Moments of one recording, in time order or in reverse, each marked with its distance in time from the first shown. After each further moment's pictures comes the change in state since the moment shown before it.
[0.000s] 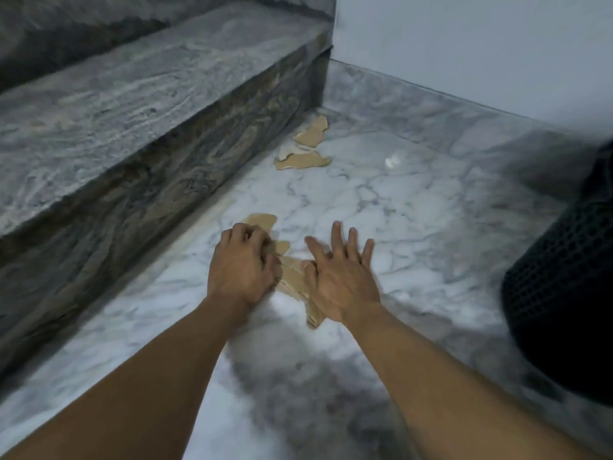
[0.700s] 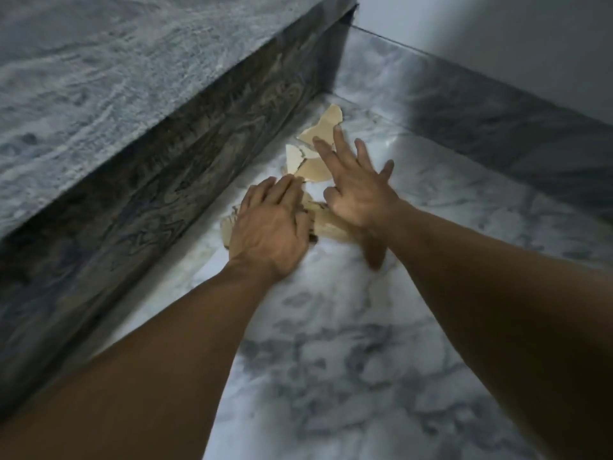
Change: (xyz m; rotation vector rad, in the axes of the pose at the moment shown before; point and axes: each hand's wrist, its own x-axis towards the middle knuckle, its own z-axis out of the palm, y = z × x) left_hand 0.196 0.015 0.050 0.047 -0.065 0.188; right_hand 0.257 0.058 -0.061 0.061 -0.031 -0.034
